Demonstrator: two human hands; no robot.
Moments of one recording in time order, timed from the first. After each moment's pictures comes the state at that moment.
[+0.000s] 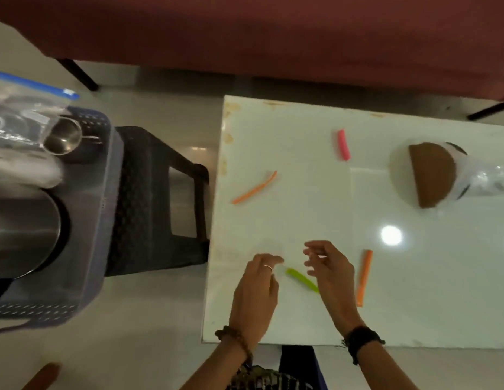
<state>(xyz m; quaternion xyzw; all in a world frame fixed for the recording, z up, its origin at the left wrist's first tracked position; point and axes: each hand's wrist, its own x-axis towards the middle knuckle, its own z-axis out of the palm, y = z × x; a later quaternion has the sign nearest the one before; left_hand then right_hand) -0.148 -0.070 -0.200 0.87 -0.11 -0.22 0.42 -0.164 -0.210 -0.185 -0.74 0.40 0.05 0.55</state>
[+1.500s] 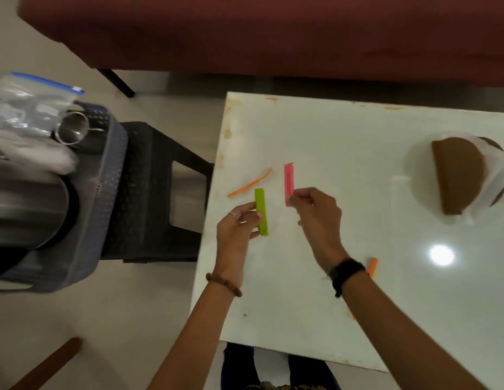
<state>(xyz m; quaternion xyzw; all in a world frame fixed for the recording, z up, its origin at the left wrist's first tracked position) -0.079 -0.120 -0.177 0.65 0.29 -0.21 0.67 -0.081 -0.246 -0.186 -0.73 0.36 0.05 0.58</state>
